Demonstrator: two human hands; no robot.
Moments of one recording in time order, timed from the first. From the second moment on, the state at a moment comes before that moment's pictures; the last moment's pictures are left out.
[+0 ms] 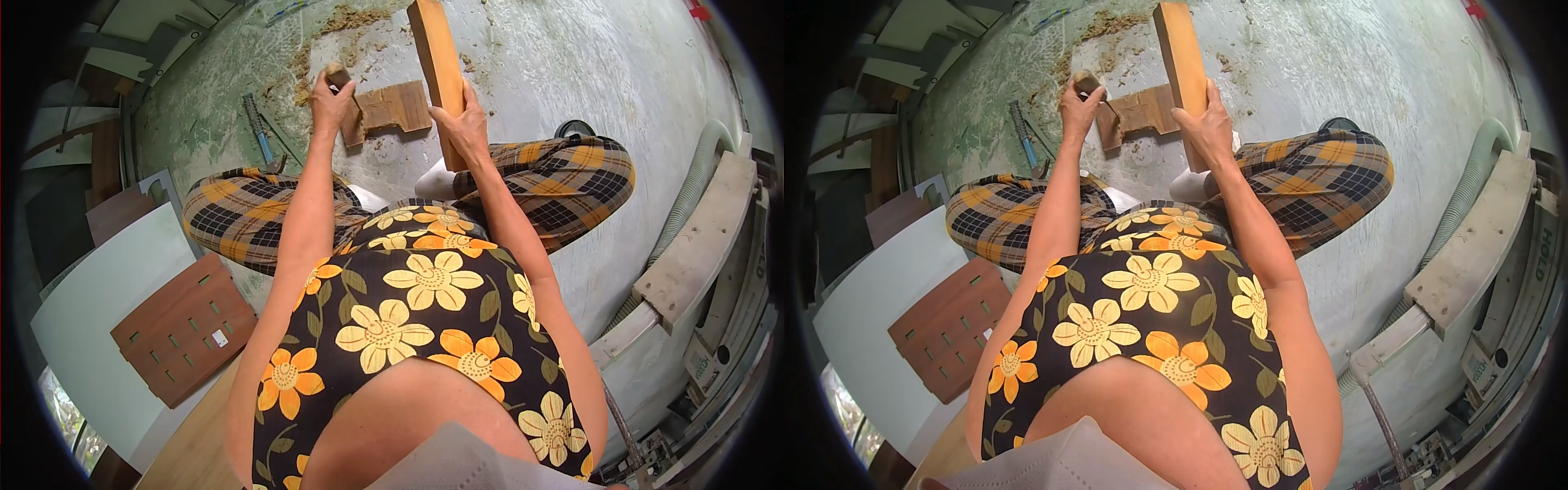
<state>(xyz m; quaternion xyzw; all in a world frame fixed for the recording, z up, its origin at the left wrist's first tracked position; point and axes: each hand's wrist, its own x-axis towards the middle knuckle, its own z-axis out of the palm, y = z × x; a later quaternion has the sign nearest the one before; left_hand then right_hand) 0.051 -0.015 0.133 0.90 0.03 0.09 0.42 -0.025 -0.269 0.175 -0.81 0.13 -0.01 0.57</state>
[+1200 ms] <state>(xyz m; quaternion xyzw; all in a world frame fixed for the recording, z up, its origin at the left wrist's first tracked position) 0.047 -0.010 0.124 0.88 0.09 0.17 0.43 -0.026 -0.257 0.171 -0.84 0.07 0.03 0.54</state>
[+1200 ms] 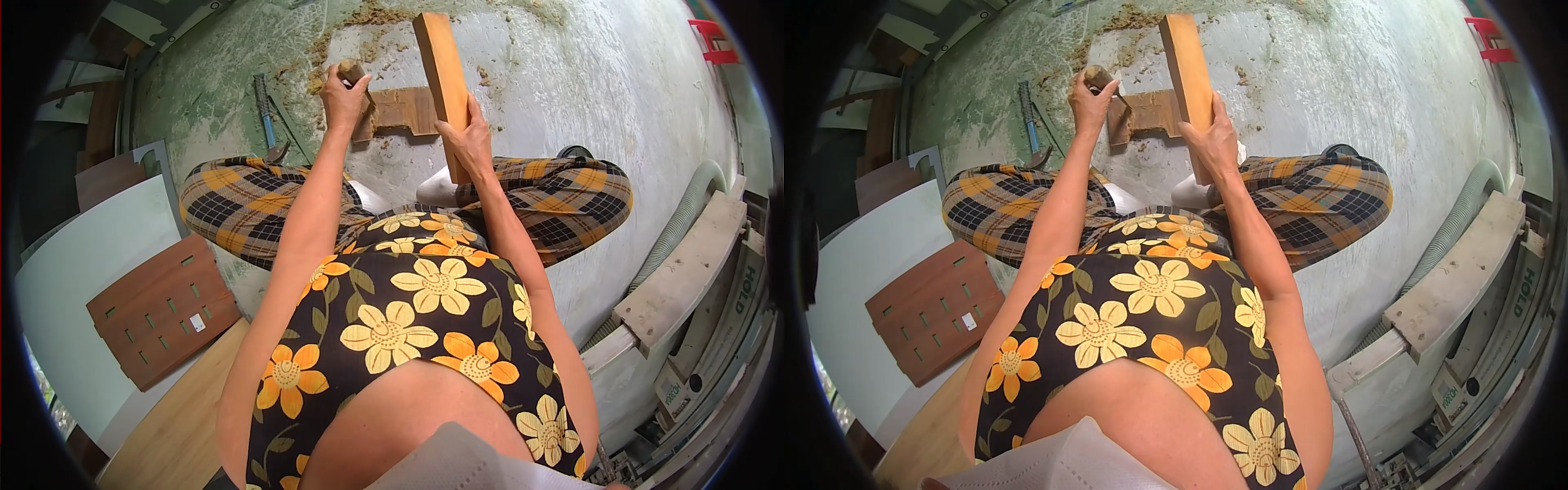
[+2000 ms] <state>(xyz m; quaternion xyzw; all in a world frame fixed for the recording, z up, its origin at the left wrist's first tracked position) 0.081 0.008 0.084 0.87 0.07 0.07 0.48 -0.022 -0.253 0.176 -0.83 0.07 0.04 0.56</state>
